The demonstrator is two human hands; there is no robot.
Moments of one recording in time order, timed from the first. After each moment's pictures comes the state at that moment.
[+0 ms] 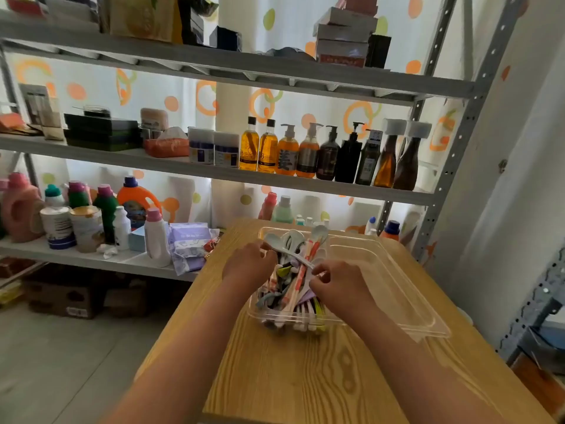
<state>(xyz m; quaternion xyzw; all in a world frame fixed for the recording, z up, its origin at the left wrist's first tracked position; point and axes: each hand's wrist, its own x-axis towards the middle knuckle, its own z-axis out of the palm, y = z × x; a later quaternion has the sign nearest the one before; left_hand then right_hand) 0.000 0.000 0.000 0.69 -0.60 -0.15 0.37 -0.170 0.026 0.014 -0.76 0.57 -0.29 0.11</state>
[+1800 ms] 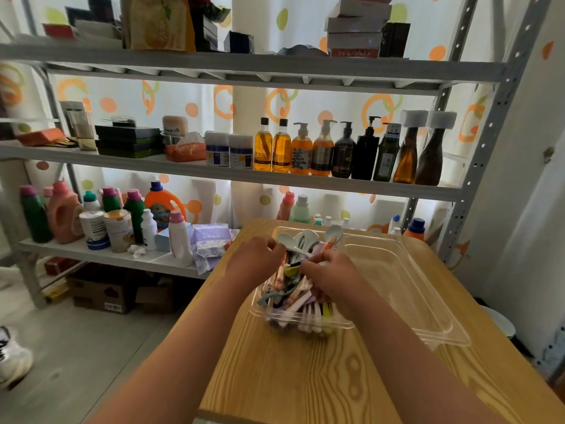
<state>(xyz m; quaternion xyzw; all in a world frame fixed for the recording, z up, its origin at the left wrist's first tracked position) -0.007 0.006 0.020 0.69 -0.61 -0.15 0.37 -0.161 0.025 0.033 -0.63 0.53 -0.35 0.45</state>
